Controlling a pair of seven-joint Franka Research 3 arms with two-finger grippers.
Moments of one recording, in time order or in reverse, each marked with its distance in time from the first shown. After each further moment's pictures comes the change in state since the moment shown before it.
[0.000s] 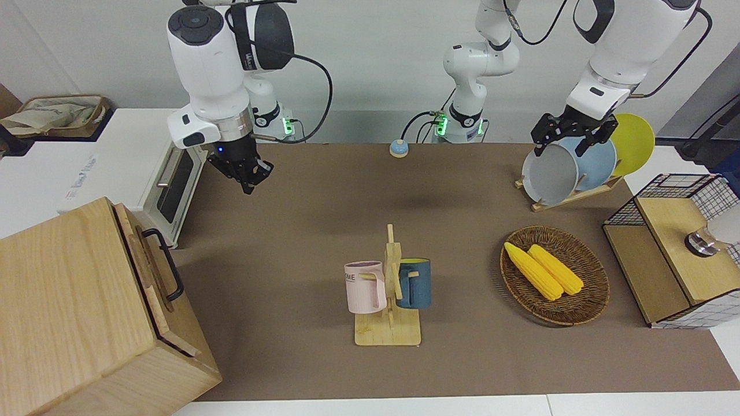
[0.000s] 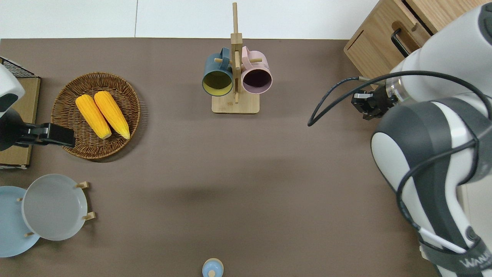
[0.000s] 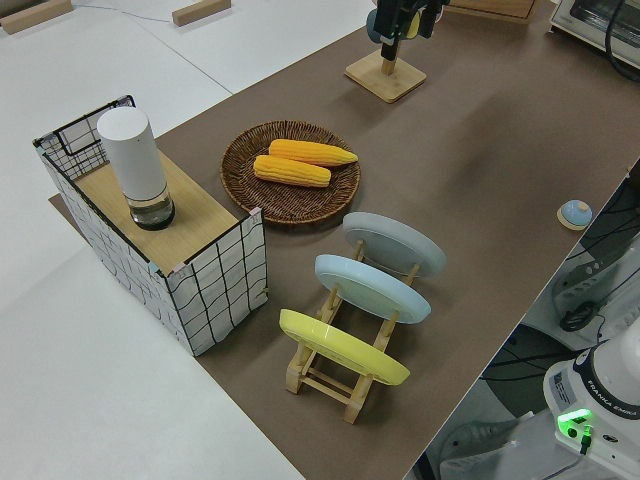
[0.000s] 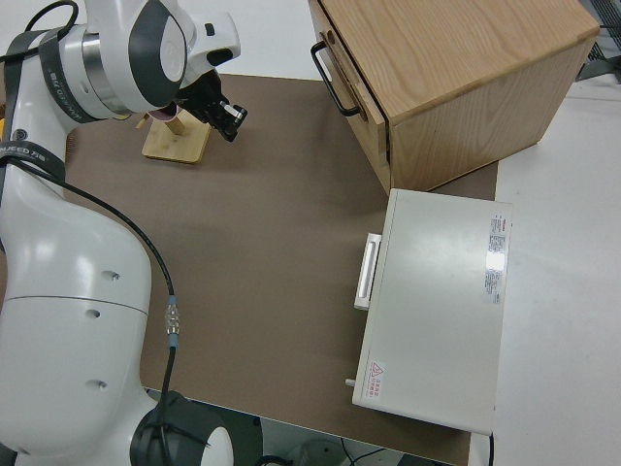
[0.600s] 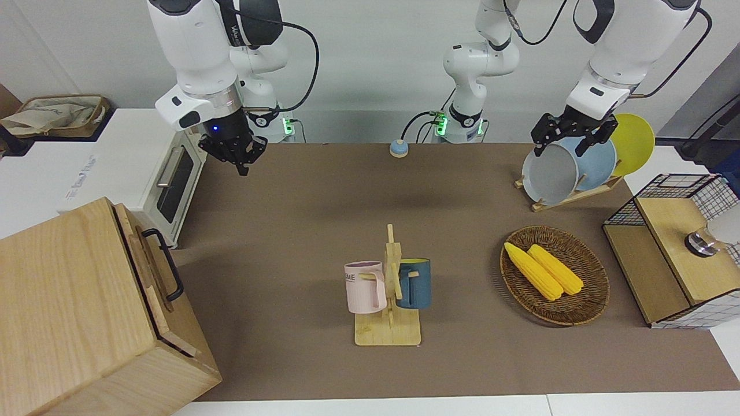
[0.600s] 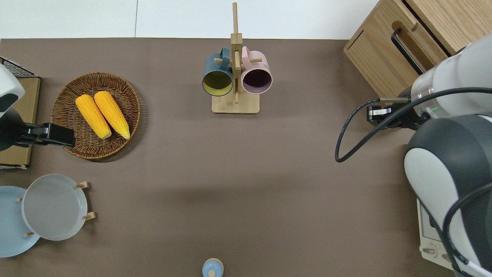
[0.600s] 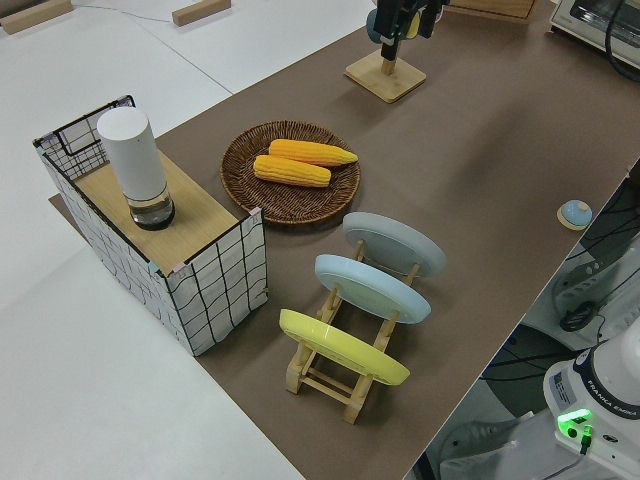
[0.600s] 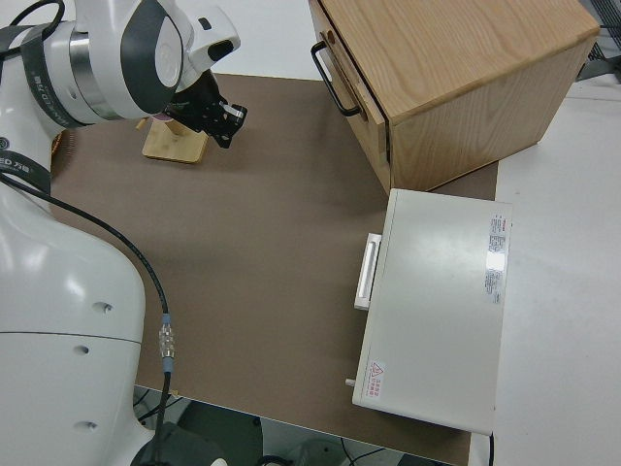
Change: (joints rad) left arm 0.000 0.000 0.000 0.000 0.000 0.000 0.000; right arm -0.009 -0.068 -0.013 -0.039 0.036 -0.036 -0.225
